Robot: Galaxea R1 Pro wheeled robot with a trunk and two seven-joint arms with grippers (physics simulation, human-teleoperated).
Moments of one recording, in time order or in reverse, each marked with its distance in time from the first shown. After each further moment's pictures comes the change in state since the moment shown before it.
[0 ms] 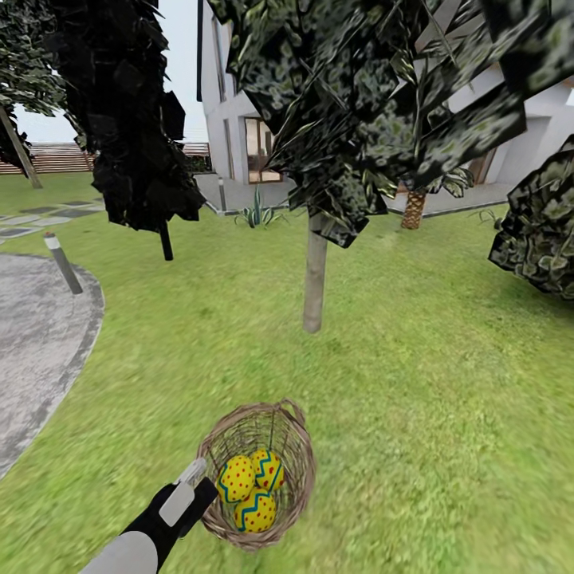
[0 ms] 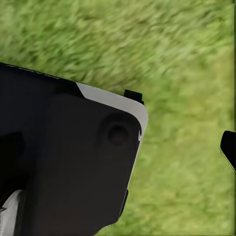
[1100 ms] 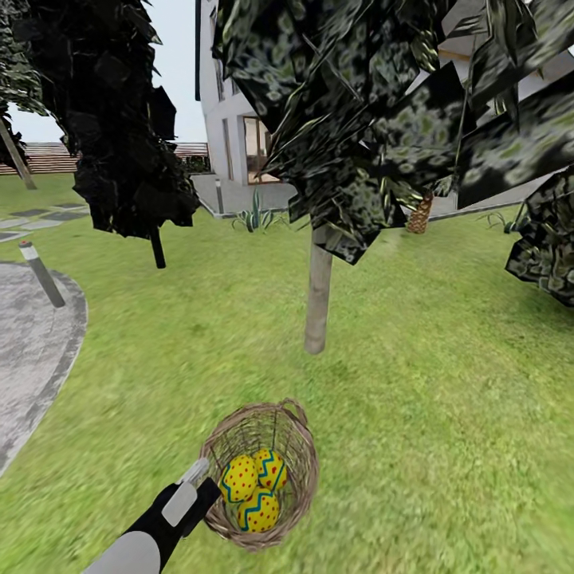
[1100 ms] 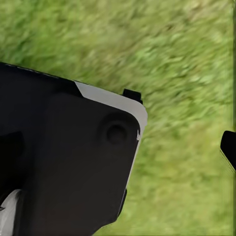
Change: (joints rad) left arm 0.000 -0.010 0.000 -0.001 0.001 0.001 0.000; right arm 0.000 -0.003 0.000 0.001 0.001 0.000 0.000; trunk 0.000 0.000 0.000
